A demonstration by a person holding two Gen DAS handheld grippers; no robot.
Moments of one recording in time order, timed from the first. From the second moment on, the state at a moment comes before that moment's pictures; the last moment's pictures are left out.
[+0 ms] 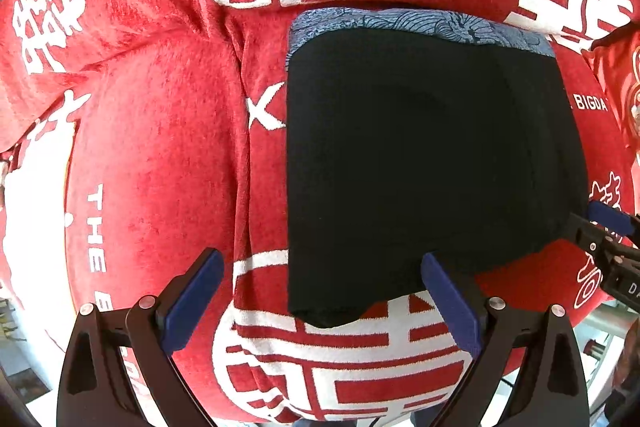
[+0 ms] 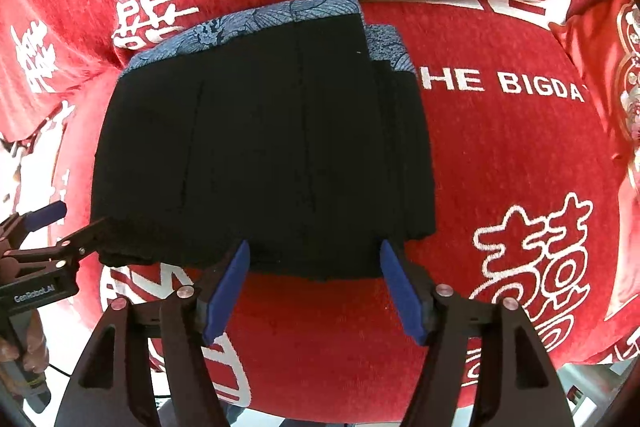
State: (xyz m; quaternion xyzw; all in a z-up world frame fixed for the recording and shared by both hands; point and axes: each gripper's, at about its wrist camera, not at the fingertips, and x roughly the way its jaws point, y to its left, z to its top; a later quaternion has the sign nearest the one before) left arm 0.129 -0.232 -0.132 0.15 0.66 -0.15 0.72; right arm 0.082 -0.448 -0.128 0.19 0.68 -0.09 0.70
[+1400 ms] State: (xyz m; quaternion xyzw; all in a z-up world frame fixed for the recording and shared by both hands) left arm 0.175 -0.208 -0.139 0.05 0.66 -0.18 0.72; right arm 0.080 -0.498 -0.109 0.29 0.63 -0.07 0.72
